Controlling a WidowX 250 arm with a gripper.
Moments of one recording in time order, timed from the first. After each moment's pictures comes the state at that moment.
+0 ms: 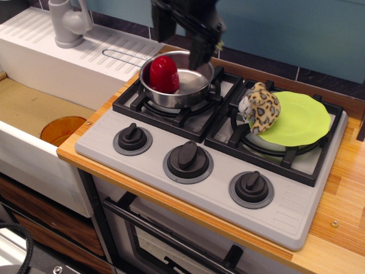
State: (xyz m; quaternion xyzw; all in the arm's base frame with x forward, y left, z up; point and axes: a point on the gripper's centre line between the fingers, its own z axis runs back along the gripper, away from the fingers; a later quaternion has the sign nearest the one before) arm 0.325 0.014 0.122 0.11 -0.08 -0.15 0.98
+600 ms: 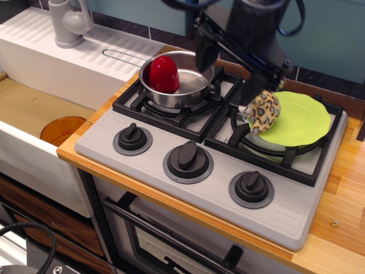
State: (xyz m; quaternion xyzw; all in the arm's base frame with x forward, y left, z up) arm 0.292 -0.049 0.121 0.13 -0.09 -0.10 0.98
